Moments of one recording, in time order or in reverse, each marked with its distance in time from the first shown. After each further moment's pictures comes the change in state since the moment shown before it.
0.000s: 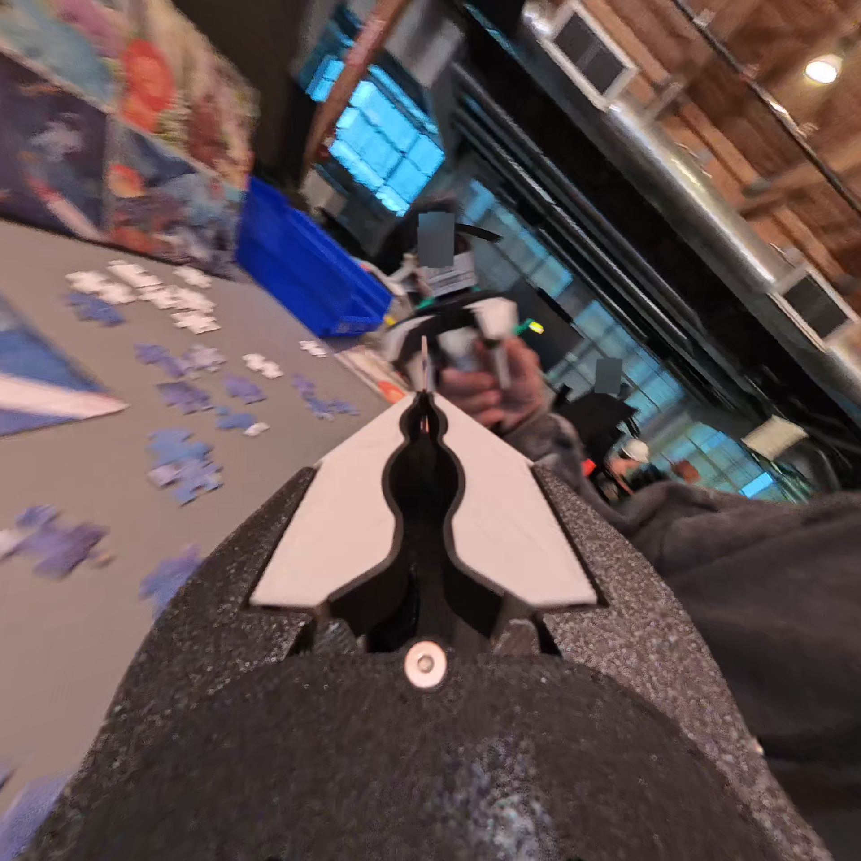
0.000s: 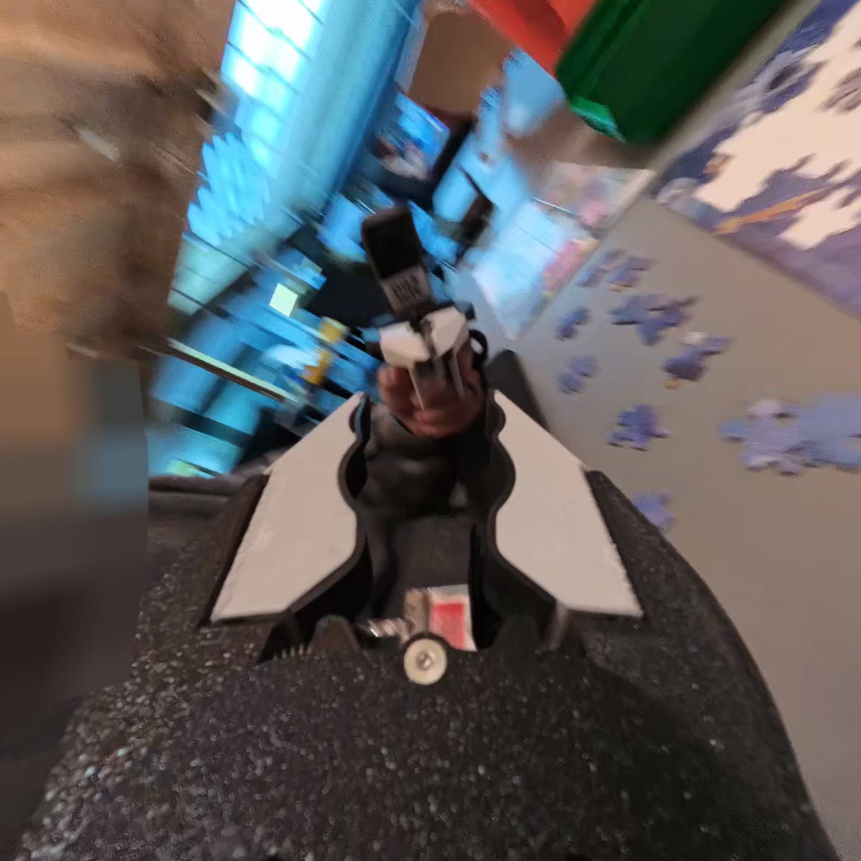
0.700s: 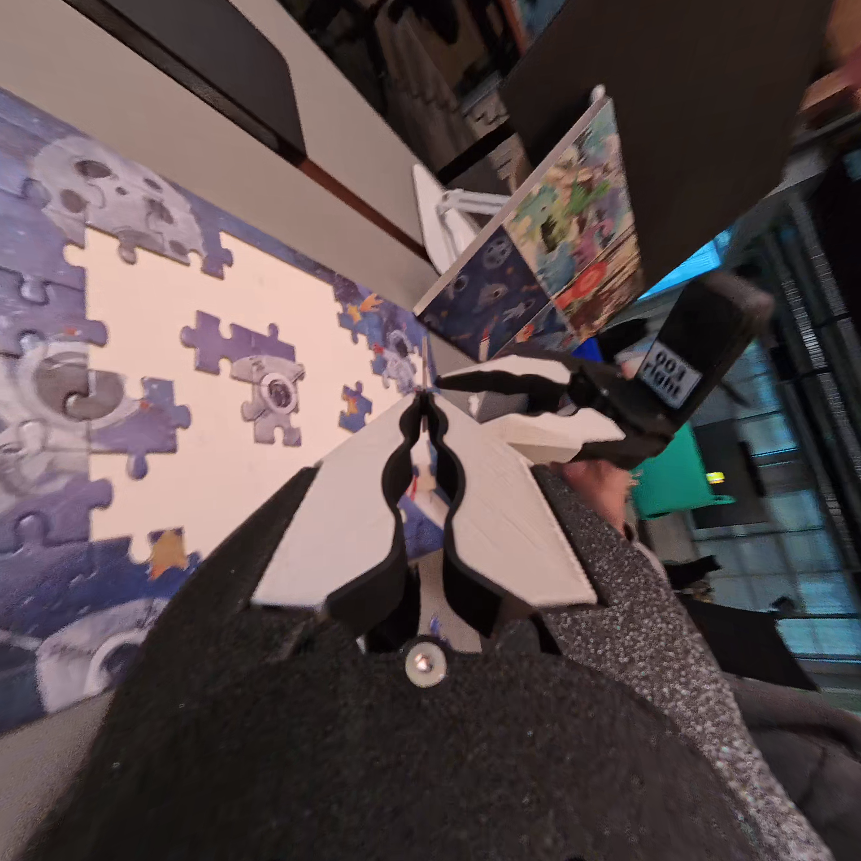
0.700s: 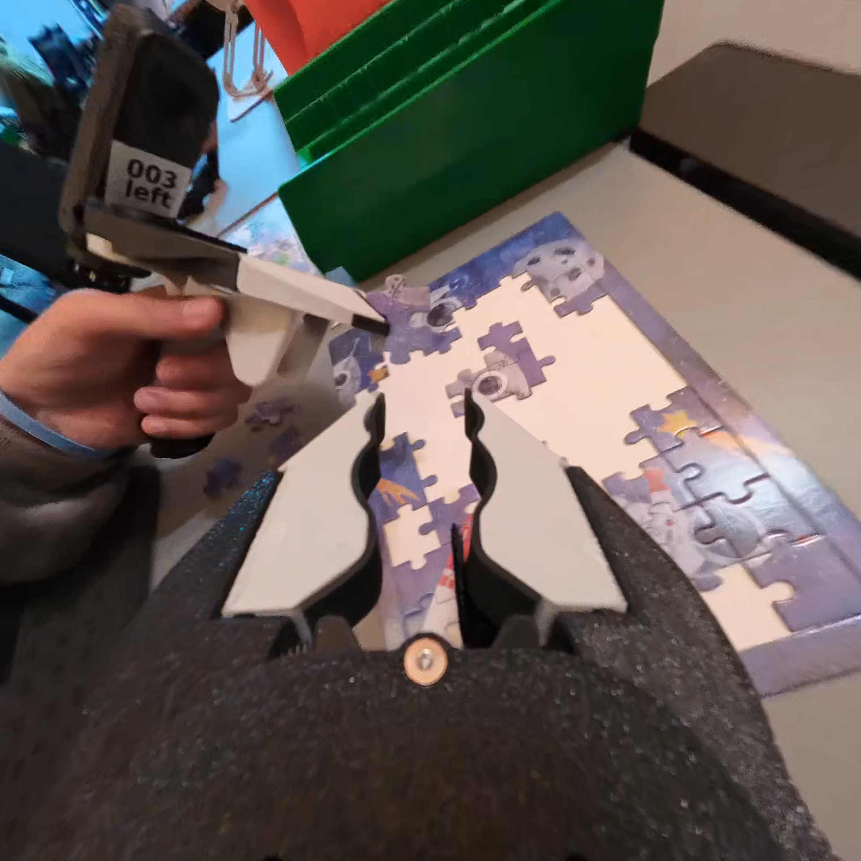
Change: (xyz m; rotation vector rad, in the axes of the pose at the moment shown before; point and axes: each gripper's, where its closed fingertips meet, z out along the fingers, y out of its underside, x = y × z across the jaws) left arm -0.221 -0.125 -0.039 0.097 -0.518 -0.296; right arm 0.192 -0.150 0.114 -0.119 0.437 -0.466
